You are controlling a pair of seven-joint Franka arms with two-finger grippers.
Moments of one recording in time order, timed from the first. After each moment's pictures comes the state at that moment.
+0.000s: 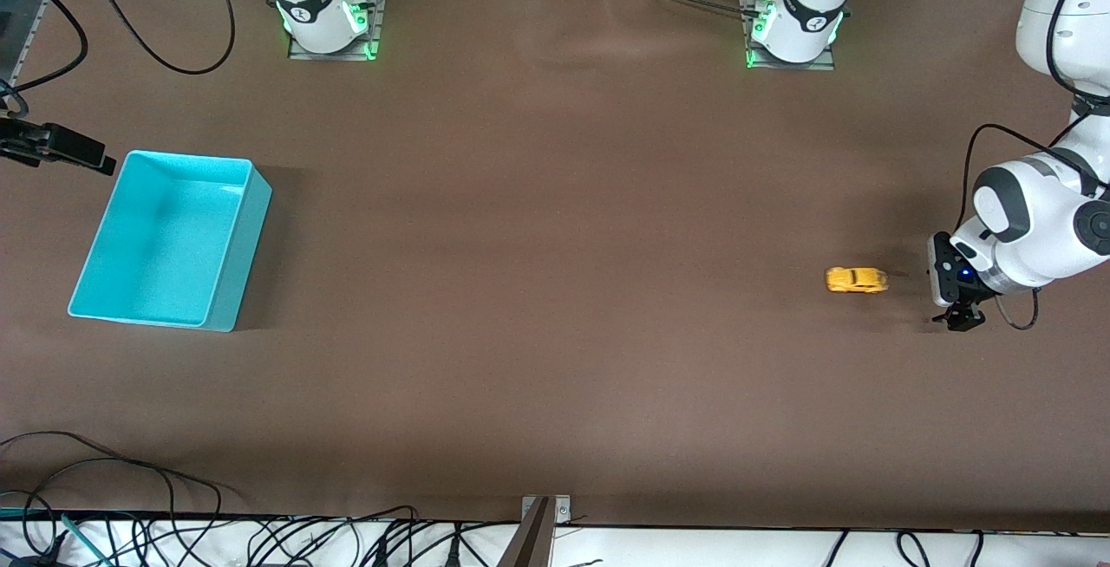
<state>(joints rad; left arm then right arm) 0.26 0.58 0.05 -1.89 -0.02 2.50 1.95 0.03 0.13 -0.13 -1.46 0.01 1.48 0.01</state>
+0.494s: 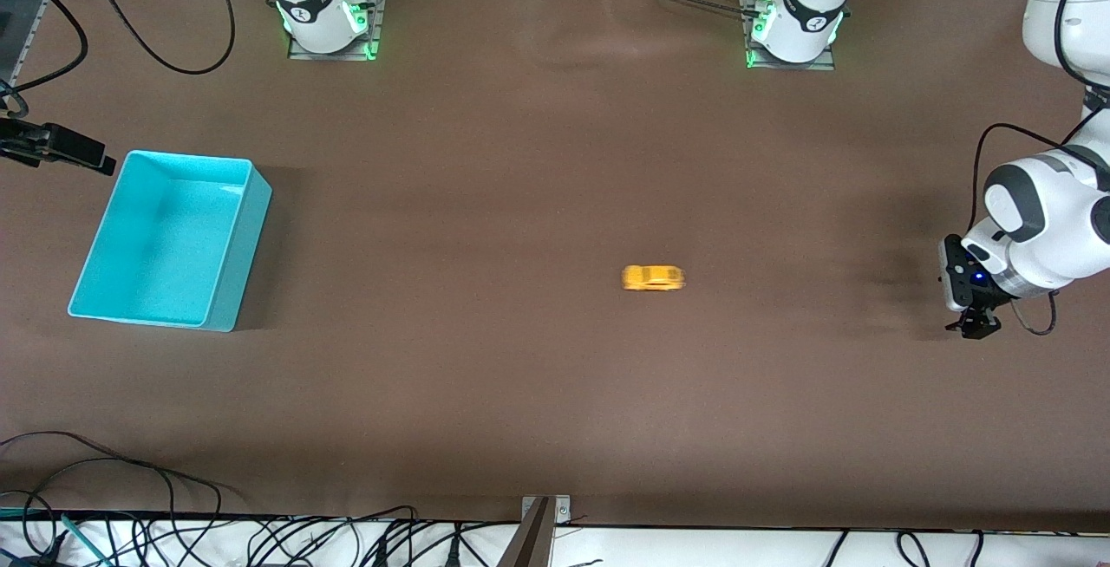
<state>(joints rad) 0.25 0.53 0.05 -1.87 -0.02 2.50 1.95 0.03 0.13 -0.13 -1.46 0.01 1.48 0.01</state>
